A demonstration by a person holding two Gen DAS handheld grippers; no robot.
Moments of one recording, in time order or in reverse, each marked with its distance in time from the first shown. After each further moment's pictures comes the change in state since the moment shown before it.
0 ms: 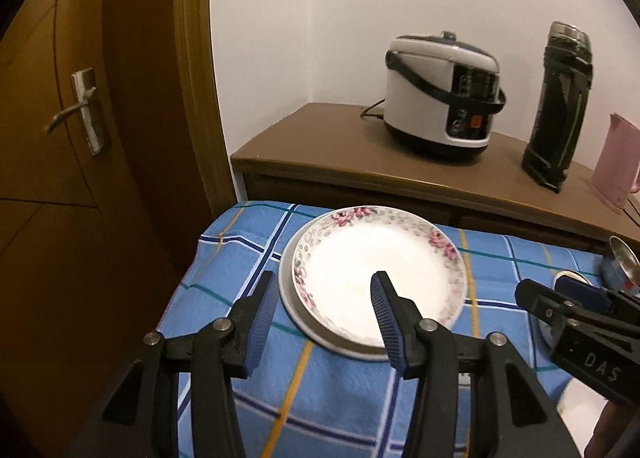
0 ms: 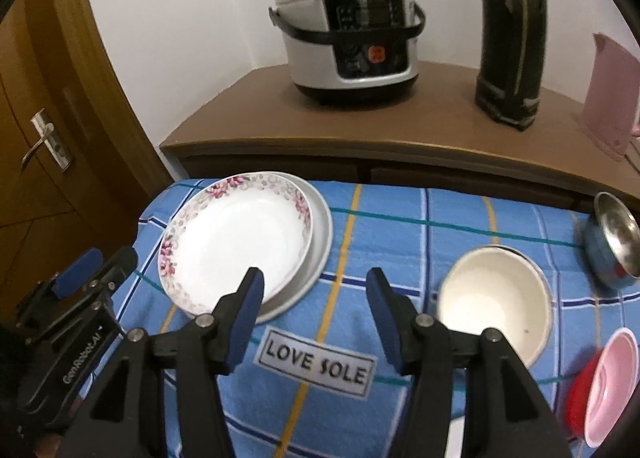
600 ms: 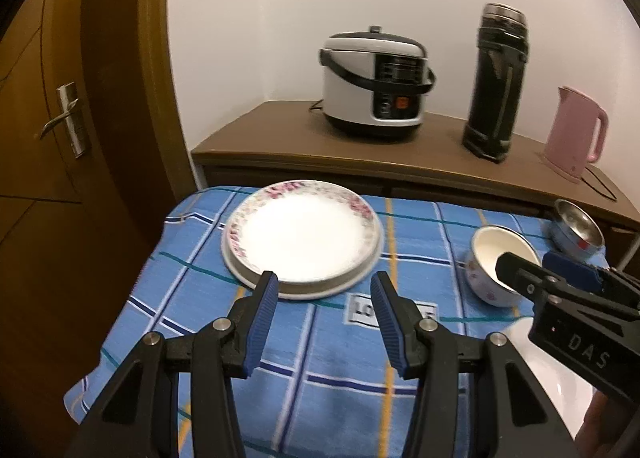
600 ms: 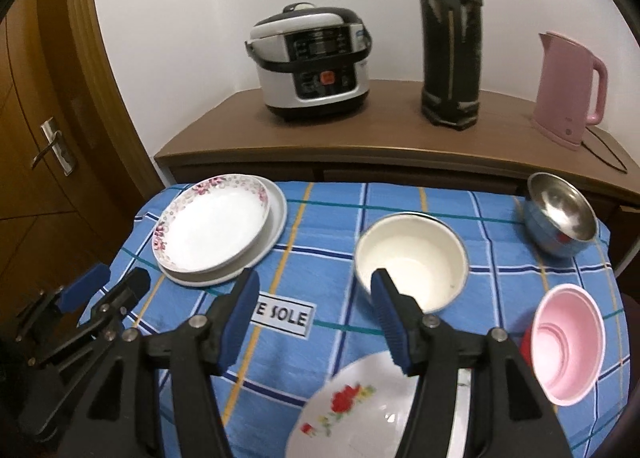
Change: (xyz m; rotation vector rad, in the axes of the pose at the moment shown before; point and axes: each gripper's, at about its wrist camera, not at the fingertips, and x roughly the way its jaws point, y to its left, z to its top) left arm -0.052 -0.059 -0.036 0.066 0.013 -0.100; right arm -0.065 -0.033 -0.042 0.021 -0.080 -0.054
